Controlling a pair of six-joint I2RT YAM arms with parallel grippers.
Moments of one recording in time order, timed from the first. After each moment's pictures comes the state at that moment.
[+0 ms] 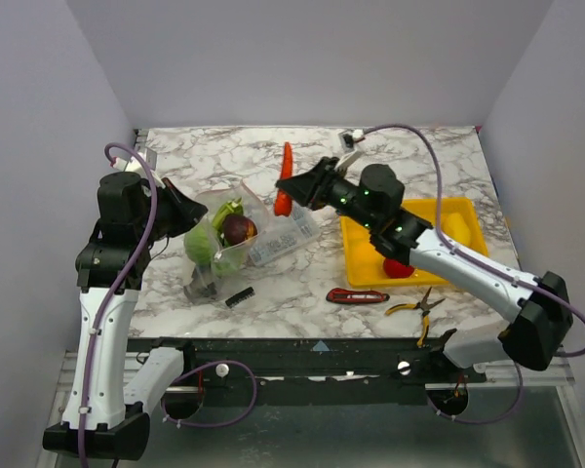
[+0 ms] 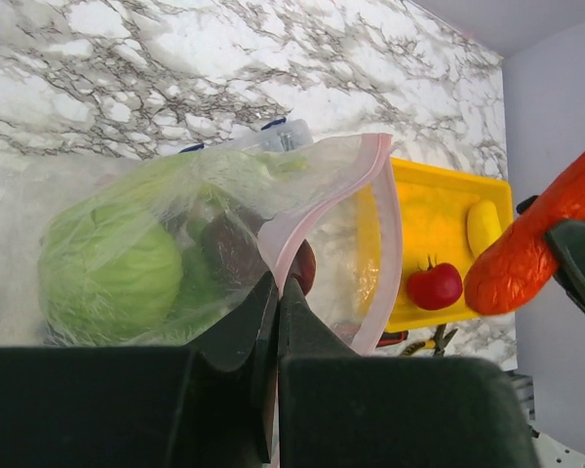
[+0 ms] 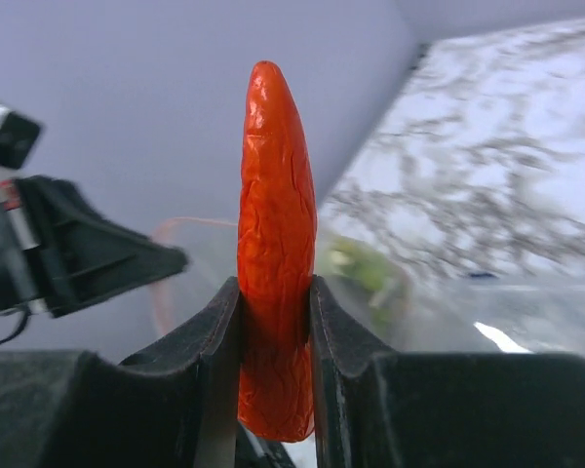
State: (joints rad) left arm -0.05 0.88 1.23 -0.81 0.28 -0.57; right arm 0.74 1.33 1.09 0.22 -0.11 0.72
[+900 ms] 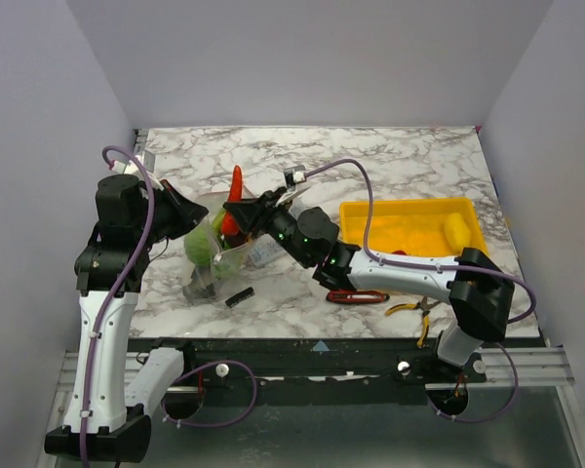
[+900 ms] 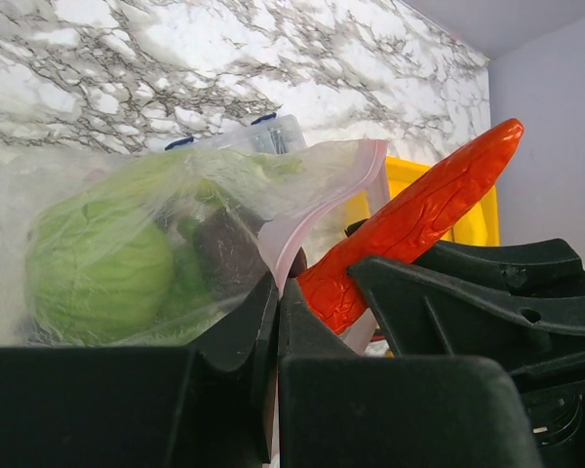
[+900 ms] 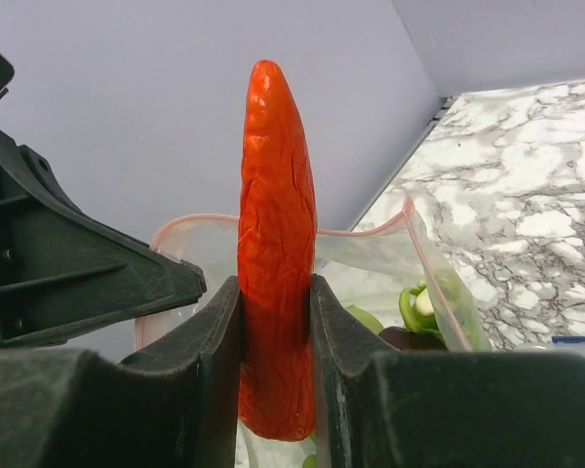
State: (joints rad) left arm -0.04 0.86 1.21 -0.81 0.32 -0.60; right arm 1.12 1.68 1.16 0.69 0.32 0.54
